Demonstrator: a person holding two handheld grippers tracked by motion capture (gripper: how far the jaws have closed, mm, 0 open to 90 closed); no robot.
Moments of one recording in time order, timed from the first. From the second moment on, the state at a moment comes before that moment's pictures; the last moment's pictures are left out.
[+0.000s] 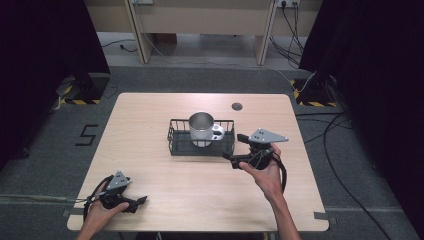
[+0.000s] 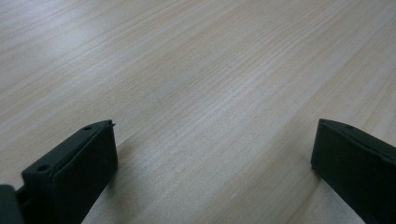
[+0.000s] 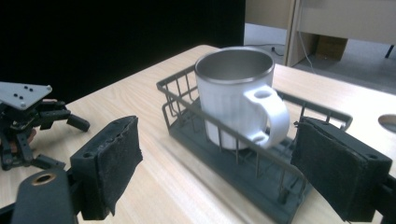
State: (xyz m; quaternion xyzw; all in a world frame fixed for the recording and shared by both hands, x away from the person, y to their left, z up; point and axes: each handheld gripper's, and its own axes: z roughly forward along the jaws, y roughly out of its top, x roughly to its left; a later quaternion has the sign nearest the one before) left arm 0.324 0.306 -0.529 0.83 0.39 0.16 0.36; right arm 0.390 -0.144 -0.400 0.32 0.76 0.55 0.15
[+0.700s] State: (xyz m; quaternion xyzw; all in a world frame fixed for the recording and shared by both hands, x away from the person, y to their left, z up) left arm 0.324 0.306 -0.529 0.83 0.39 0.16 0.36; right arm 0.354 -0.151 -0.423 0.32 0.75 0.55 0.15
